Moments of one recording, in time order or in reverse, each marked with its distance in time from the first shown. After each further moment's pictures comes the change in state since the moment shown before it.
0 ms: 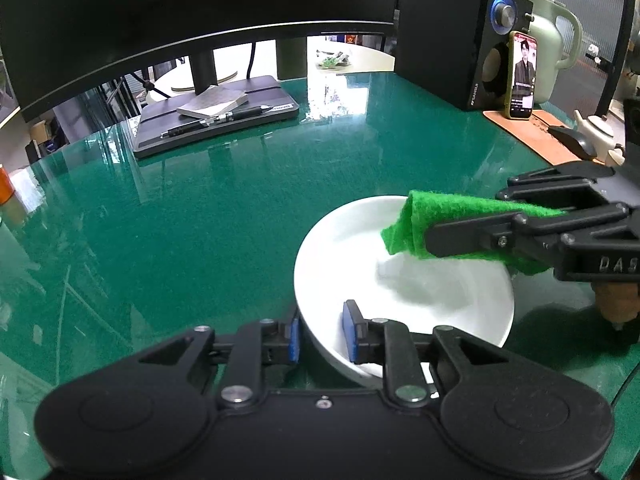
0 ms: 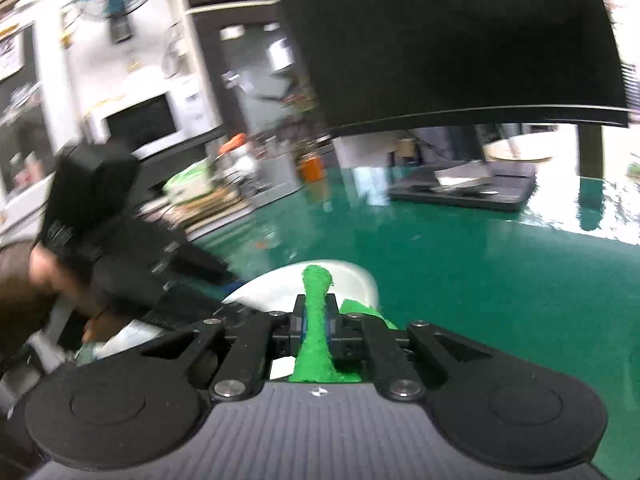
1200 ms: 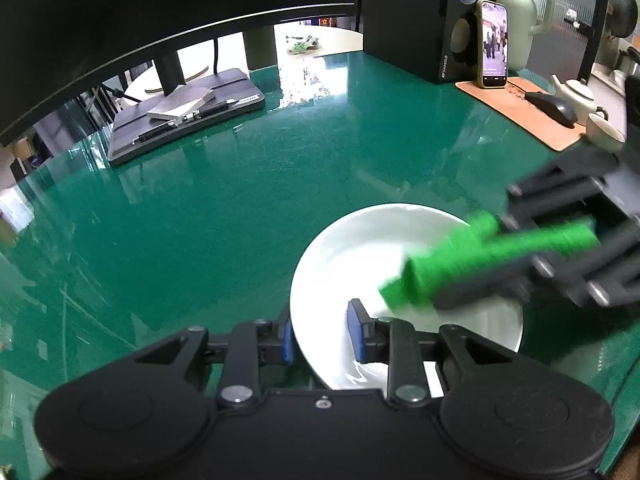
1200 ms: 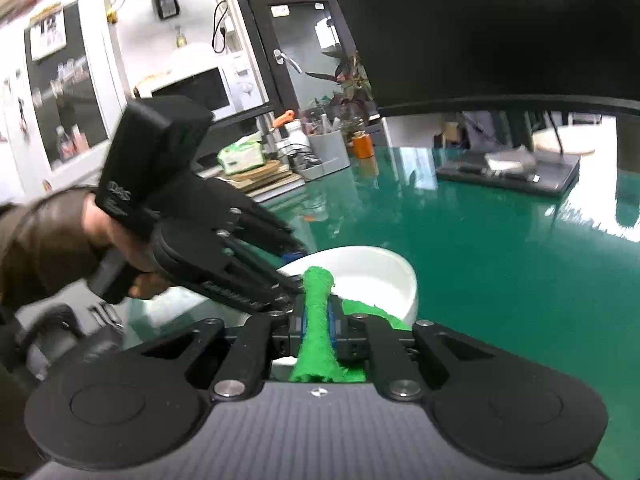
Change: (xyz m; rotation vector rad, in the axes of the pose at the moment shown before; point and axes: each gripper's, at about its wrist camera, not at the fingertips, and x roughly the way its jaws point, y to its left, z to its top) left arm -0.005 -0.022 0.001 0.095 0.051 -0.020; right arm -0.011 -0.001 -0.004 -0.050 0.030 0.066
